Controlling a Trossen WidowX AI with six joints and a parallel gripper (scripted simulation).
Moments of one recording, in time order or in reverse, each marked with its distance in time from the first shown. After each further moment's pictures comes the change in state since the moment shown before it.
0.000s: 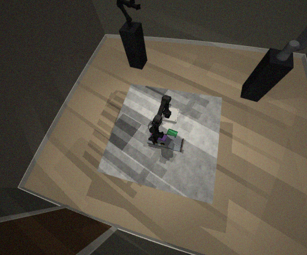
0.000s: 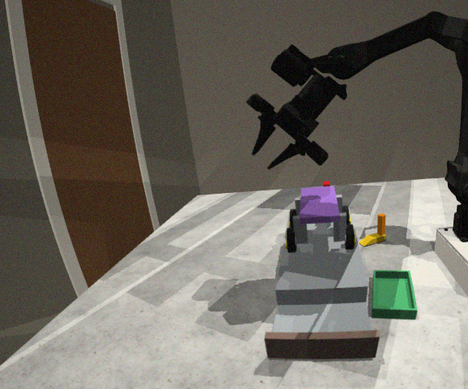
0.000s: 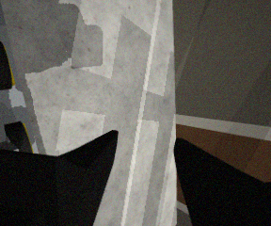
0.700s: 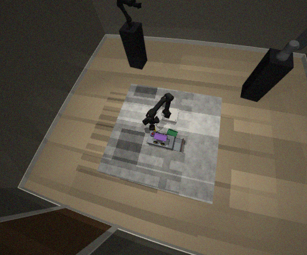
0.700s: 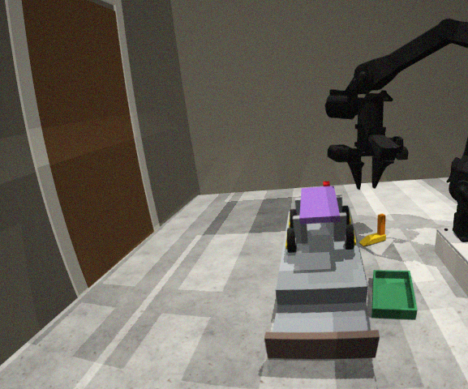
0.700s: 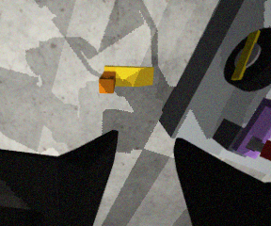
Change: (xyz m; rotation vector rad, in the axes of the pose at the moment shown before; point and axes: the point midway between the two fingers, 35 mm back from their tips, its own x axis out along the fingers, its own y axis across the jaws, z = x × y) arm -0.093 0.184 -0.130 -0.482 0.086 0.731
